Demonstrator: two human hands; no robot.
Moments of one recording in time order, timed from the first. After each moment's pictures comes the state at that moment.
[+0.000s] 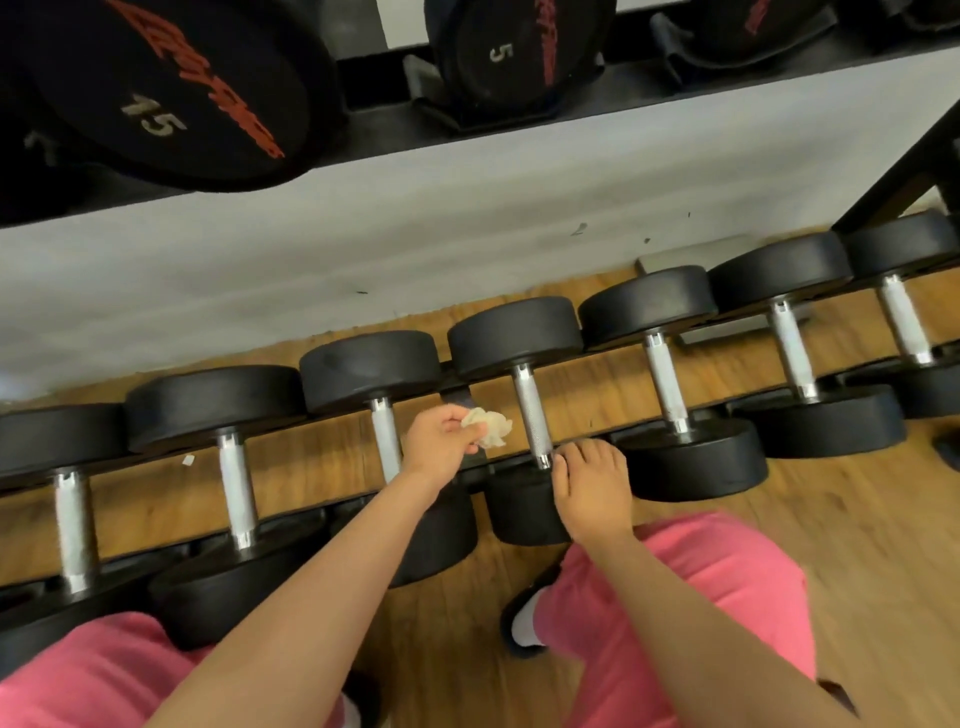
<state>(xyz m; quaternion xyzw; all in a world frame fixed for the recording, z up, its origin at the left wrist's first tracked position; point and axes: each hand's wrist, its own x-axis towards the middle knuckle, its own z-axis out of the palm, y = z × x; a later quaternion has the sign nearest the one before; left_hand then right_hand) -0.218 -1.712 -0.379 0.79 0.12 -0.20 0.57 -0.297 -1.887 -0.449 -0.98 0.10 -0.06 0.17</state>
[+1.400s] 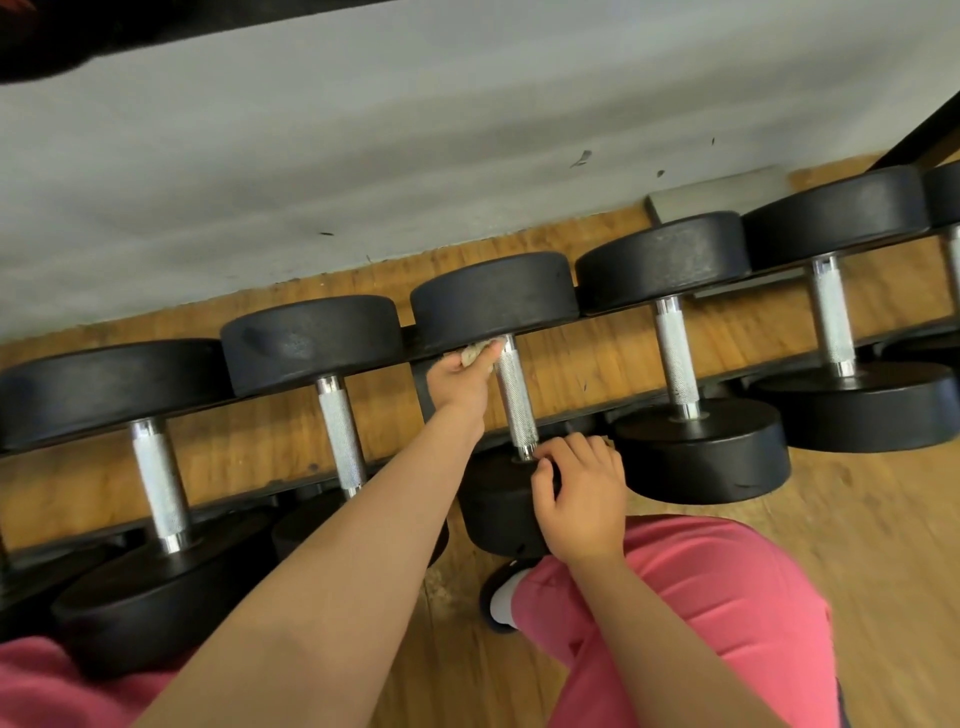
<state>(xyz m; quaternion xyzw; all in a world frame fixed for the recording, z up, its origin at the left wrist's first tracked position) -0.155 -1.801 -0.442 0.65 0.33 -0.13 0.67 -0.293 -1.891 -0.467 -0.95 0.10 -0.11 0.26</state>
